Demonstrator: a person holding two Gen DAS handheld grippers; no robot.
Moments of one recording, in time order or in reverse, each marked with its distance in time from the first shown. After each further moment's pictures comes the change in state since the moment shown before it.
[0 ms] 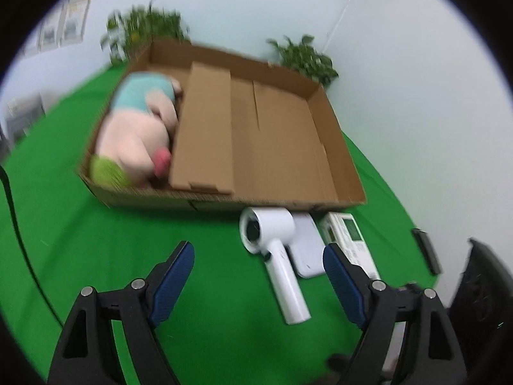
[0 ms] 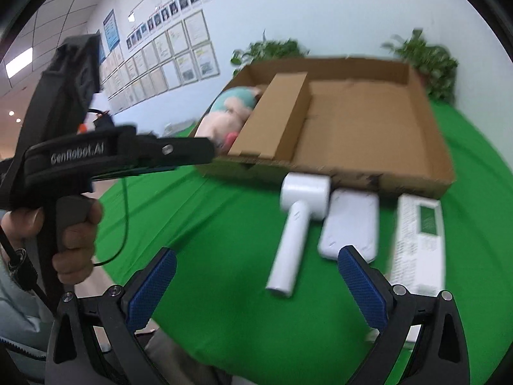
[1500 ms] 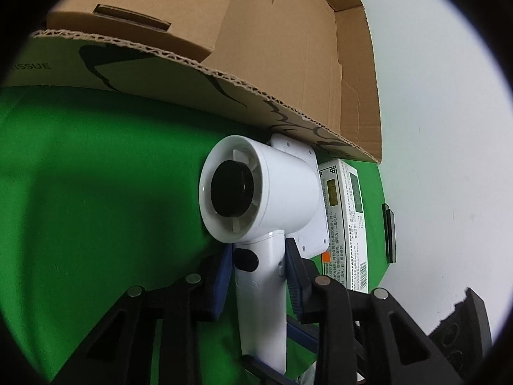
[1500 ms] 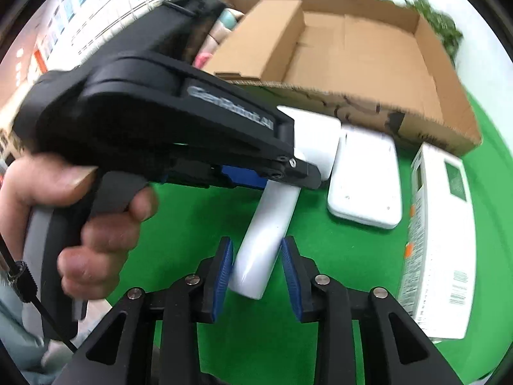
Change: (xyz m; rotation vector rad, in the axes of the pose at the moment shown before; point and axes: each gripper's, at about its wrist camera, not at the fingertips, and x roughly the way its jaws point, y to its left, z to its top) left arm 0.142 0.018 -0.016 -0.251 0.401 -0.241; right arm 0.120 0.004 -0.003 0.018 0.261 -0.141
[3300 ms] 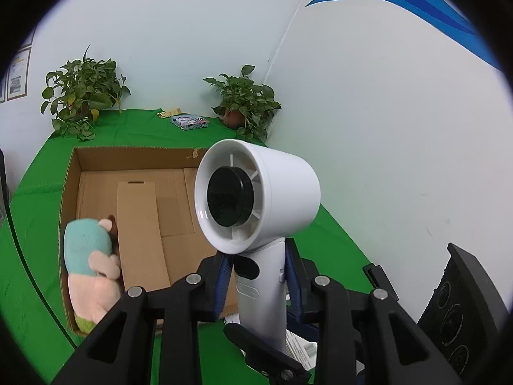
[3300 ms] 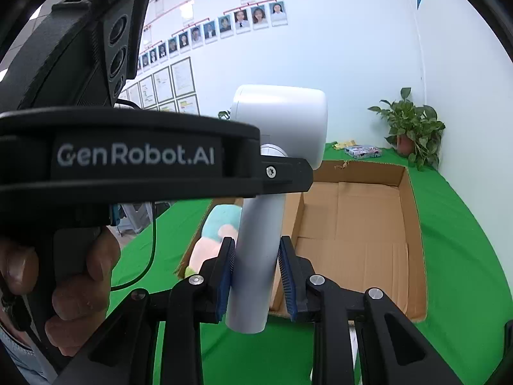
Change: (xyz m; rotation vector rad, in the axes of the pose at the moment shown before) left arm -0.206 -0.195 0.074 0.475 -0.449 0.122; right arm -0.127 0.011 0.182 0.007 -0.490 -0.012
